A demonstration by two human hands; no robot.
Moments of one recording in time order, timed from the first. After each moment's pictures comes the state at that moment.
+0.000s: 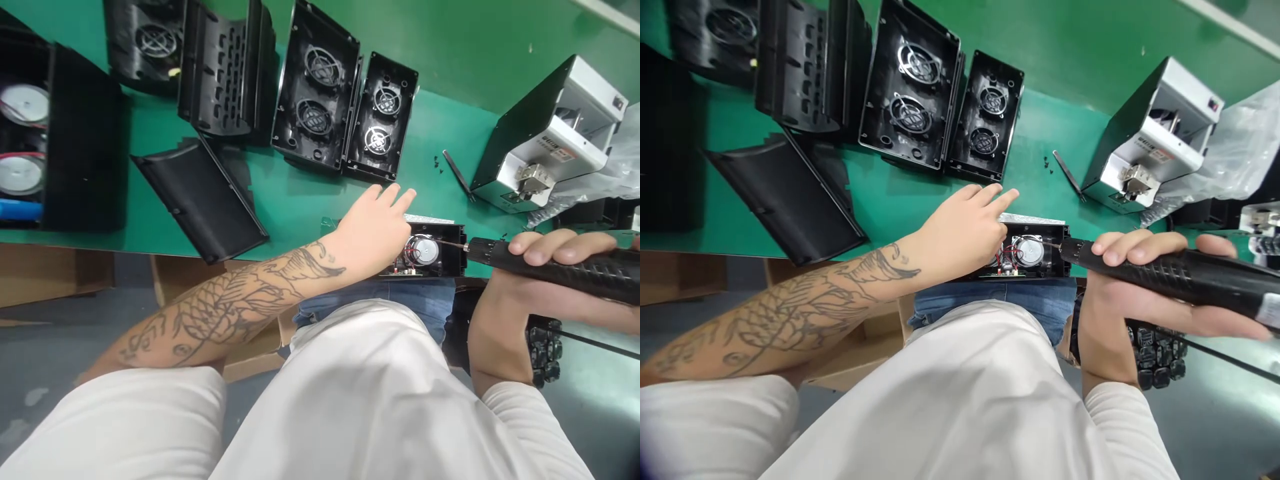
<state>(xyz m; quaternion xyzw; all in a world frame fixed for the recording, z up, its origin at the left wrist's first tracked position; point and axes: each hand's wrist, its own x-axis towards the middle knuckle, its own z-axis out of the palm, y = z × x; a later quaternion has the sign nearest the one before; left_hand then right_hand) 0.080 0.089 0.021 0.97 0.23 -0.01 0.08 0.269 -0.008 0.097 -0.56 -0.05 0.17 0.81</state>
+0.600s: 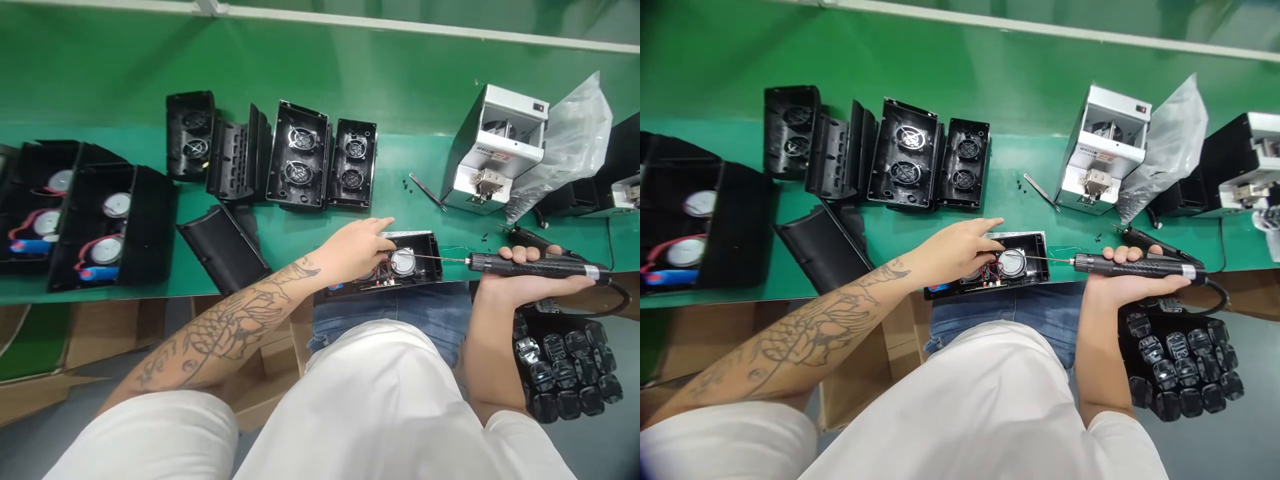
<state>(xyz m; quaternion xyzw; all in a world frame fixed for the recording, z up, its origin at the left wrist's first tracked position) 0.088 0.102 0.013 0.96 0.22 -0.08 0.18 0.321 -0.026 0.023 -0.42 0.10 0.11 0.89</state>
